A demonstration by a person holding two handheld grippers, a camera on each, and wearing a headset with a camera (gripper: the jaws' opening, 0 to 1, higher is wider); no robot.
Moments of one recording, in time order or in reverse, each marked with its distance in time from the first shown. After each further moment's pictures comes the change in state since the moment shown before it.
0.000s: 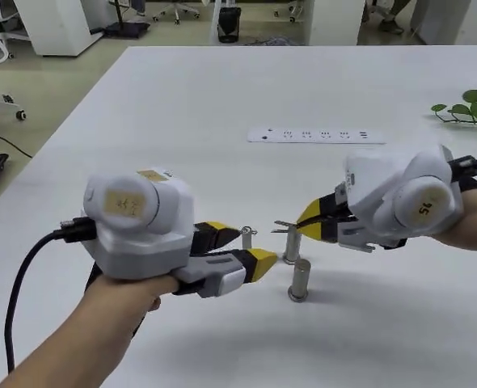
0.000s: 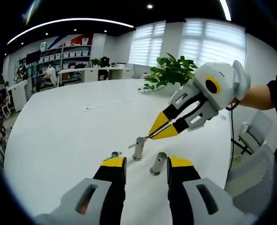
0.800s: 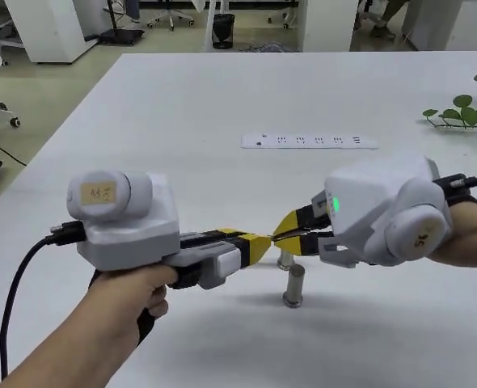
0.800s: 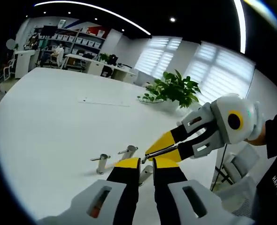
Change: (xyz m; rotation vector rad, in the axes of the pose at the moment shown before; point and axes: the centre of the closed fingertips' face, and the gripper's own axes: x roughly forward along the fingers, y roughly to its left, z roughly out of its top) left arm 0.004 -0.010 0.013 -0.256 -0.087 -0.081; right arm -0.005 0.014 0.035 -0.112 -0.058 0.001
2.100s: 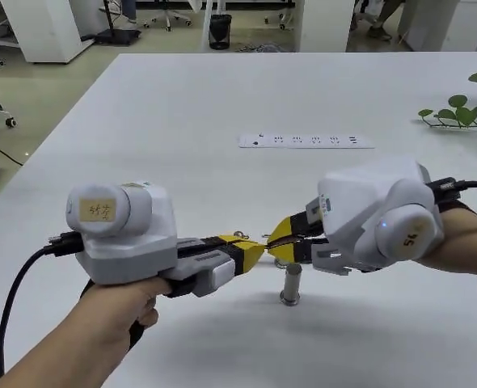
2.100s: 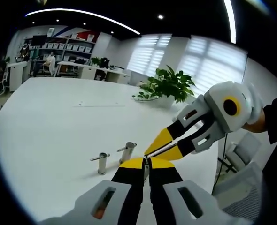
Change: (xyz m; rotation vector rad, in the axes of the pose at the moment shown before) left arm -0.001 0.001 -0.010 0.110 0.009 -0.026; right arm 0.003 0.010 0.003 0.097 -0.016 0.018
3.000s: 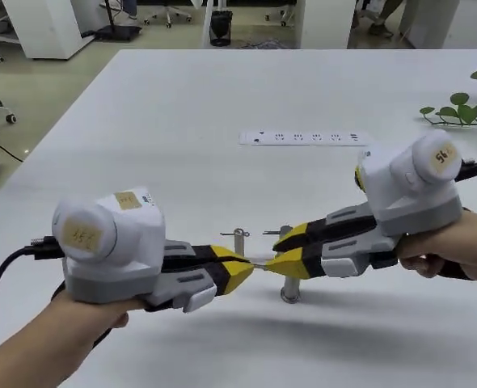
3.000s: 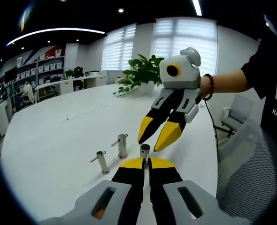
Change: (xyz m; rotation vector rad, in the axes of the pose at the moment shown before) left arm -0.015 -0.009 -0.023 0.323 0.092 -0.119; right arm -0.008 0.018 0.004 0.737 -0.240 0.207
